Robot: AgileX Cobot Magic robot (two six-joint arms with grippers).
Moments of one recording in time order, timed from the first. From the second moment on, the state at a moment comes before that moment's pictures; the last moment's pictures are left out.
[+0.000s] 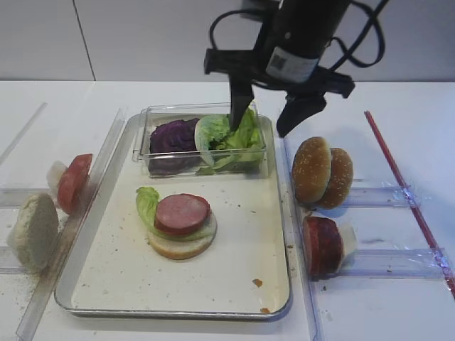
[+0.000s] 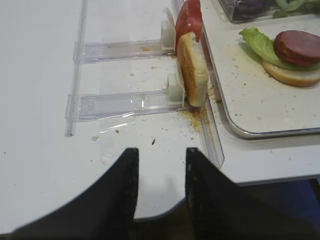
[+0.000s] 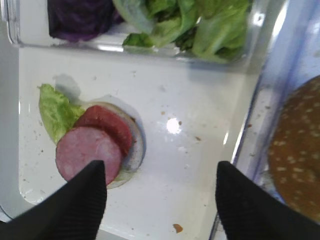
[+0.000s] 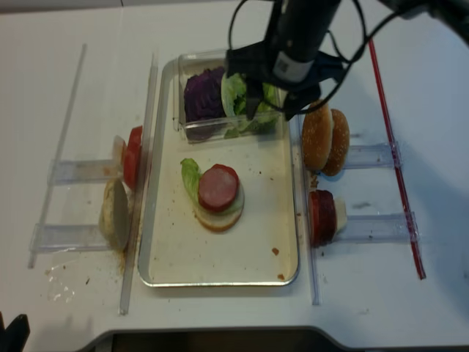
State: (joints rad) left arm -0.03 -0.01 -0.48 -0.07 1.18 0.04; right arm 0.50 1.86 -1.68 0.27 1.23 0.29
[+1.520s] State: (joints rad) left arm -0.03 -0.01 -0.48 -0.07 1.18 0.04; right arm 0.03 1.31 -1.24 0.11 1.24 0.03
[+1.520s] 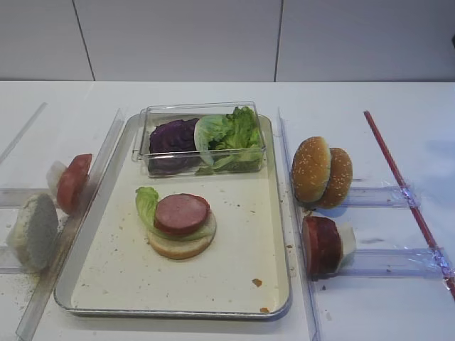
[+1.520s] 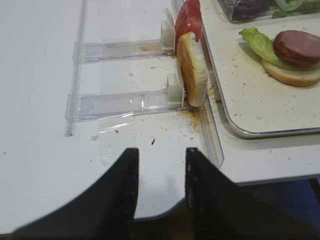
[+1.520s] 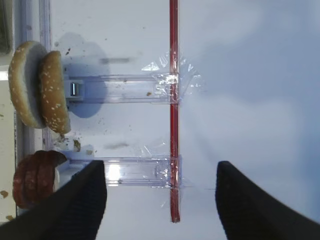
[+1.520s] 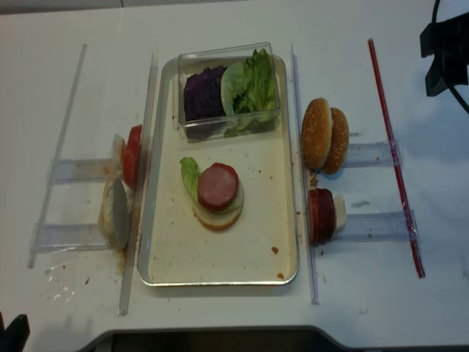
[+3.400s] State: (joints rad) left arm -0.03 -0.01 -0.48 -0.07 1.18 0.04; right arm 0.03 0.07 -0.49 0.17 1.18 -0.21
